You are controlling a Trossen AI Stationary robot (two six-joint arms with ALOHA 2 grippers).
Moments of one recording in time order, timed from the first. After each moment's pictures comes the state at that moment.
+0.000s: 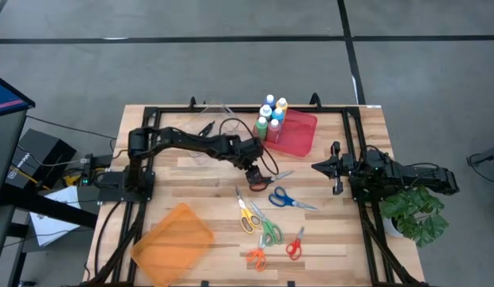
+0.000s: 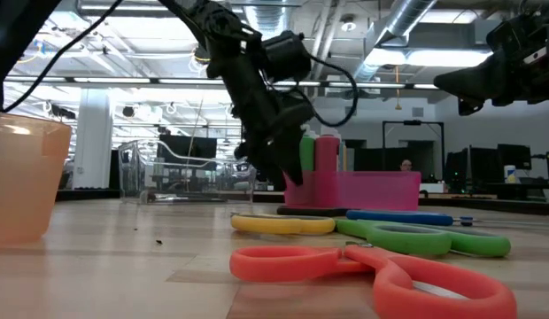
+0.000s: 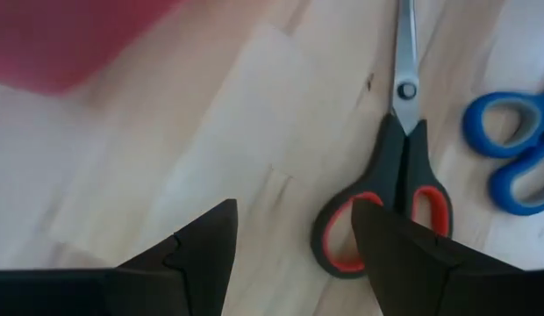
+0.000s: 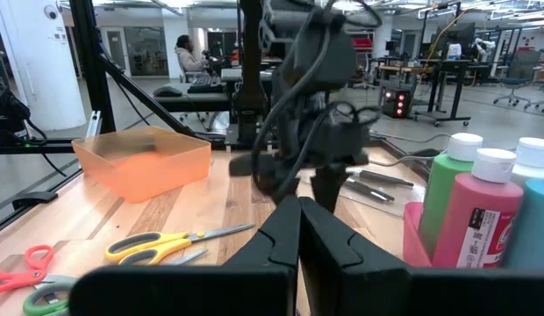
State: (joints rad) left arm 0.15 1.99 1.36 -0.42 -0.04 -0.32; right arm -0.08 0.01 0.01 0.01 0.00 -0.01
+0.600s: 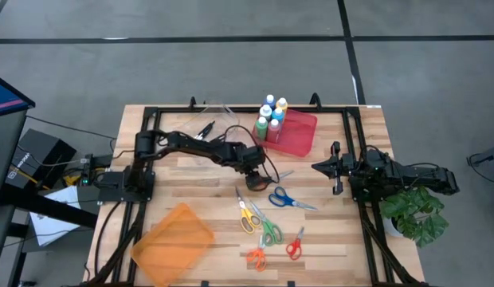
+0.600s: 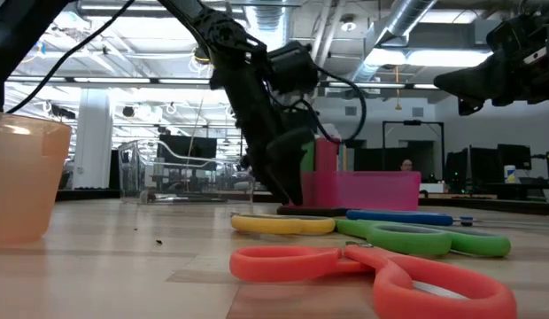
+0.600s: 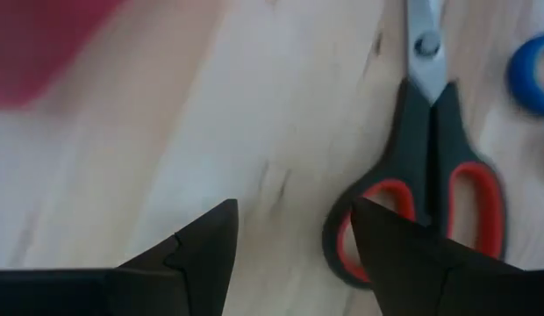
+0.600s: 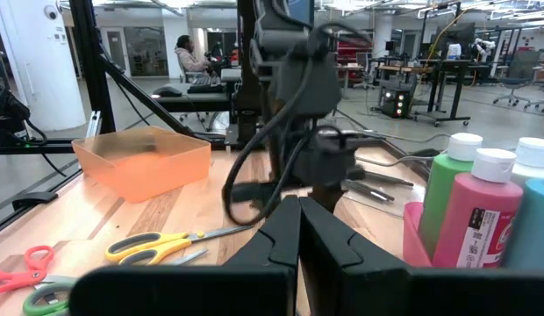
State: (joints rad) left arm 0.11 2.06 1.36 -0.39 -0.11 -0.21; right arm -0.08 0.01 0.01 0.01 0.00 -0.01
